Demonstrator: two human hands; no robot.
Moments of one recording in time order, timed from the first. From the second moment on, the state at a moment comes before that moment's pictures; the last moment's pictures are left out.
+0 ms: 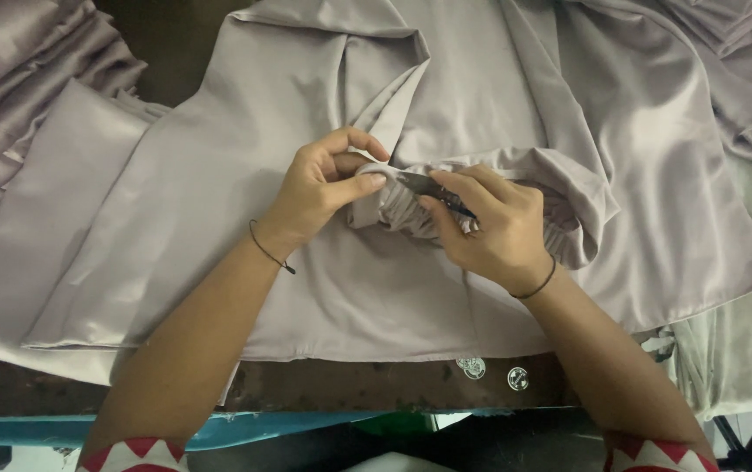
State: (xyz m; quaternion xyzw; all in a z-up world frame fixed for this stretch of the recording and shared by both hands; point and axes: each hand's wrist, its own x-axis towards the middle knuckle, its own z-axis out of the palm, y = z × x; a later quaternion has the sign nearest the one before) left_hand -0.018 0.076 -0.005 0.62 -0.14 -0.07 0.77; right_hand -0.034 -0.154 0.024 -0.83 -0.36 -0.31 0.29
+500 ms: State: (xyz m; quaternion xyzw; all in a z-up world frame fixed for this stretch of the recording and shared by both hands) left_hand -0.018 0.076 -0.006 0.62 -0.15 -0.07 0.77; right_hand -0.033 -0.154 0.031 -0.82 -0.37 -0.30 0.31
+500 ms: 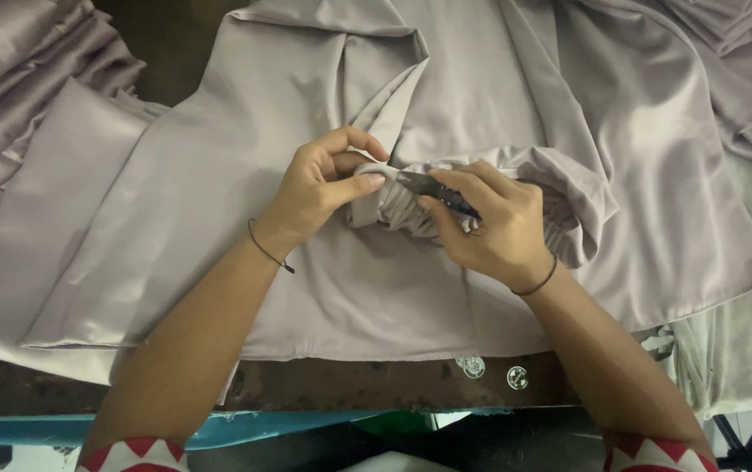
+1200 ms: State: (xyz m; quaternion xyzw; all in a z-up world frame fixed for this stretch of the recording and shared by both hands) left_hand -0.018 0.082 -0.003 0.65 -0.17 -0.08 0.74; right_hand -0.007 -0.202 0.038 -0.82 -0.34 -0.29 0.35
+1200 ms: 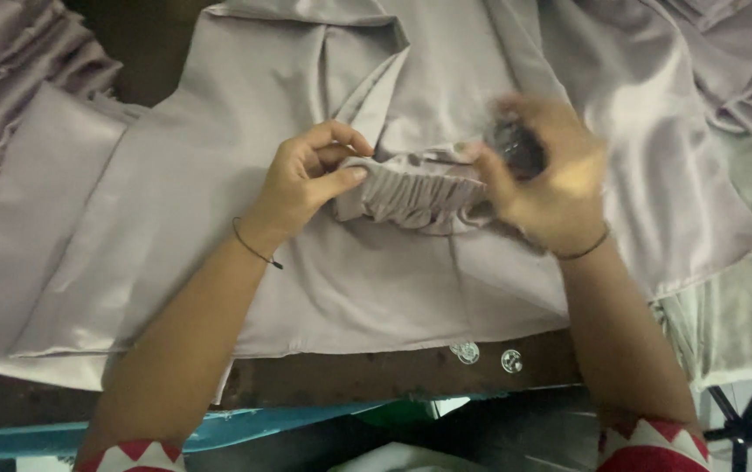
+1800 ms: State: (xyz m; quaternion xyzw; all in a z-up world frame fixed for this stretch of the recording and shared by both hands) left_hand -0.028 0.087 0.013 0.78 -0.34 0.10 0.52; right_hand -0.098 -0.317 0.000 -0.99 -0.13 -0.01 0.08
